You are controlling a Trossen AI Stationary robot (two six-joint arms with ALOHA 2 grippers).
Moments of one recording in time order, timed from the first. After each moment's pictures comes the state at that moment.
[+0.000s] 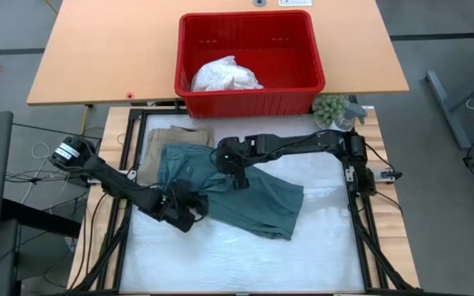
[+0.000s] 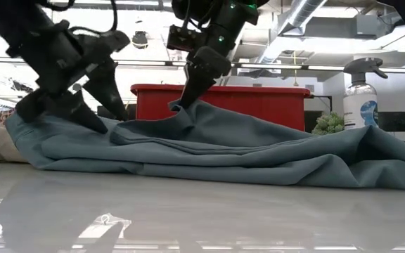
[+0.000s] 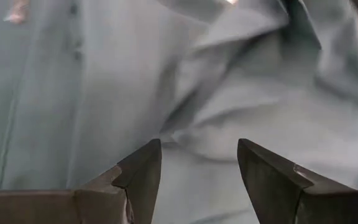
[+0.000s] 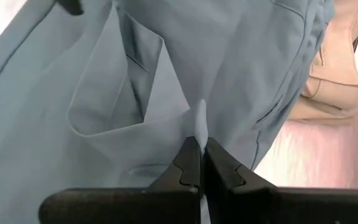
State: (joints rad) left arm -0.47 1.47 0.71 -0.31 -0.76 -1.58; right arm -0.07 2.01 1.72 -0.69 0.08 -0.37
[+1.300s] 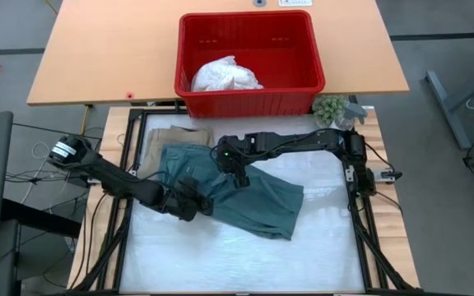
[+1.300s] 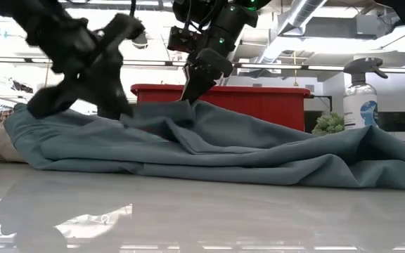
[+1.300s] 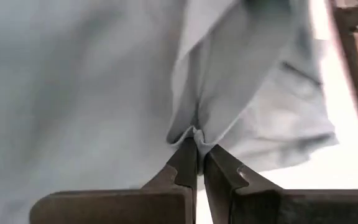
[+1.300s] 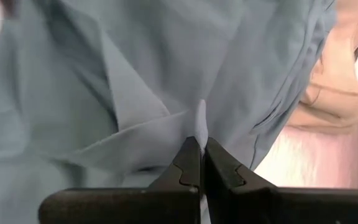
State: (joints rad) left arm -0.38 1.42 0.73 -0.17 -0.50 -1.52; right arm -0.09 2.01 1.73 -0.69 0.05 -0.42
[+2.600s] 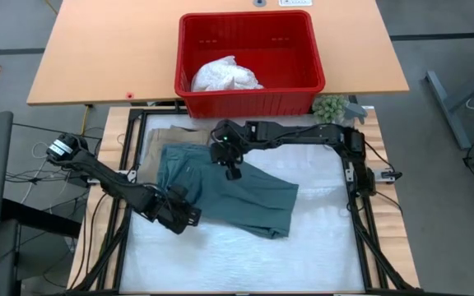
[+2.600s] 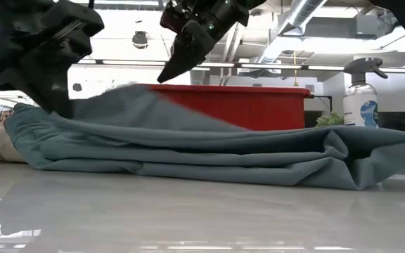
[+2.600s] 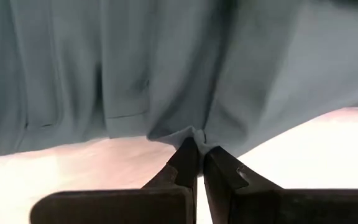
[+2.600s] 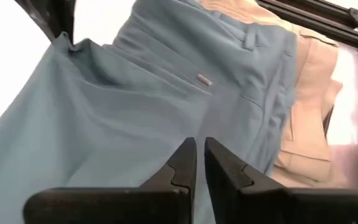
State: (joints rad) left arm -0.51 1.38 0.83 -0.64 -0.37 -1.67; right arm -0.15 2.02 1.81 -0.57 -0.15 -0.43
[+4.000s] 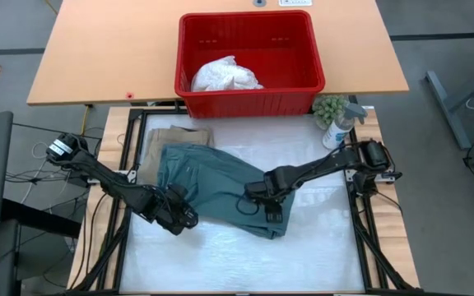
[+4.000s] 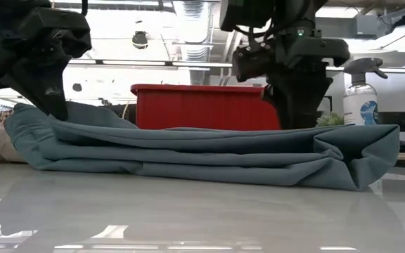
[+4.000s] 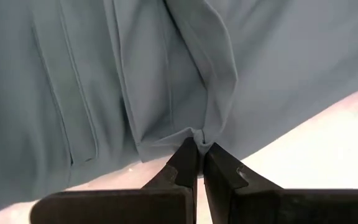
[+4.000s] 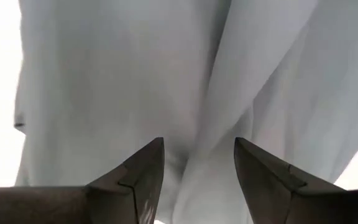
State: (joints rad) left arm -0.52 1.38 0.83 -0.71 -0.43 -1.46; right arm 0.17 1.85 1.35 -0.95 -0.01 0.21
